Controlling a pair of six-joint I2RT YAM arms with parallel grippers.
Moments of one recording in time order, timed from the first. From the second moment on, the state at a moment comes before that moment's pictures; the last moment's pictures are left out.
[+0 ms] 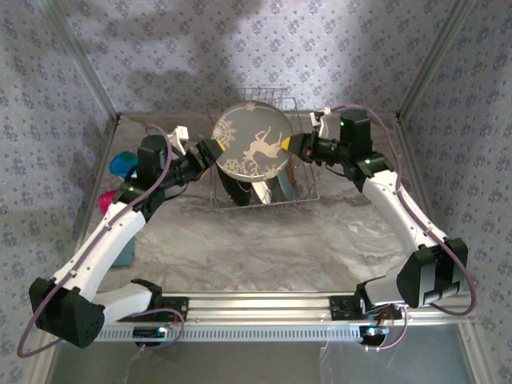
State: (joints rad) left arm -0.40 1.13 1.03 -0.25 0.37 -1.00; right arm 0.29 1.37 1.24 -0.23 -0.80 0.77
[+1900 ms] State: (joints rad) left arm 0.19 1.04 1.07 -0.60 0.64 -0.78; right arm 1.05 1.62 1.88 -0.78 0.40 0.40
